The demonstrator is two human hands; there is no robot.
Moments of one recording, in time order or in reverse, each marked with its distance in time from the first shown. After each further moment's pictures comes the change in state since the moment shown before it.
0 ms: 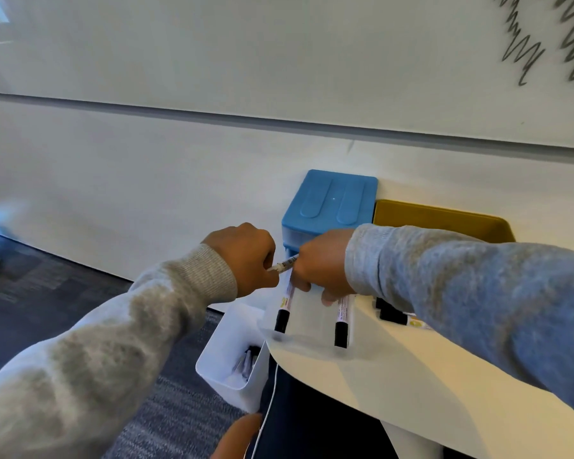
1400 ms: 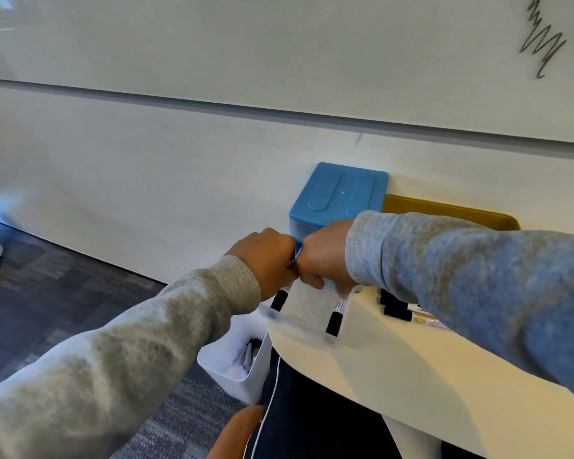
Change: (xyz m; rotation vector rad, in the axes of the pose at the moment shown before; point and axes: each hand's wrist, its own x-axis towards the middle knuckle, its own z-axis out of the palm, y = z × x) left_hand 0.005 0.018 0.021 -0.163 0.037 0.067; right_hand 0.002 -0.008 -0.018 -0.043 -0.153 -0.017
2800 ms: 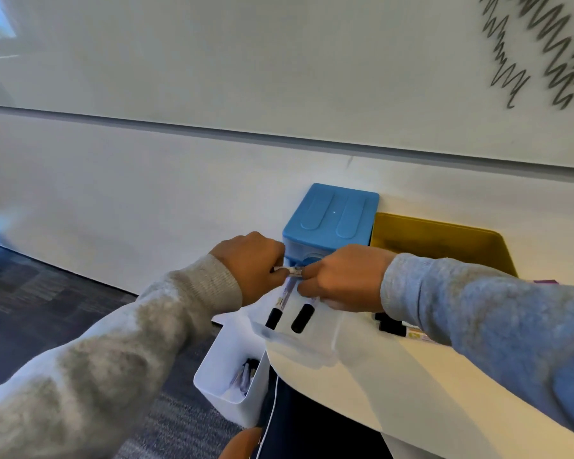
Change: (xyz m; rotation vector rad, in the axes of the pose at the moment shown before) left_hand -0.009 -0.012 -0.032 0.110 0.013 0.003; right_hand -0.016 0.010 0.052 0.099 0.560 -0.056
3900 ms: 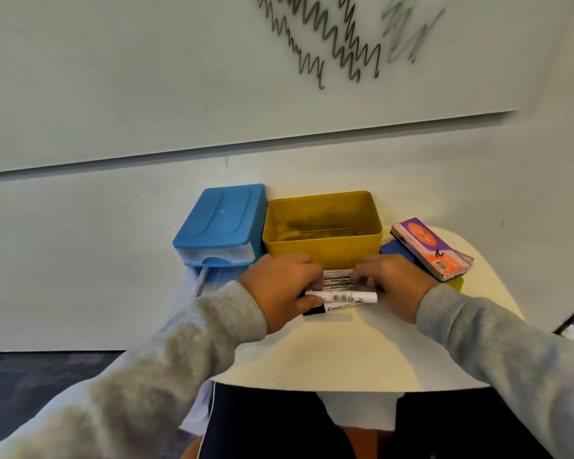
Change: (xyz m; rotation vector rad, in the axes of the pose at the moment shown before) left_hand 0.017 0.165 0.027 -0.070 0.050 0.586; right_hand -0.202 -0.002 0.138 0.609 0.321 0.833
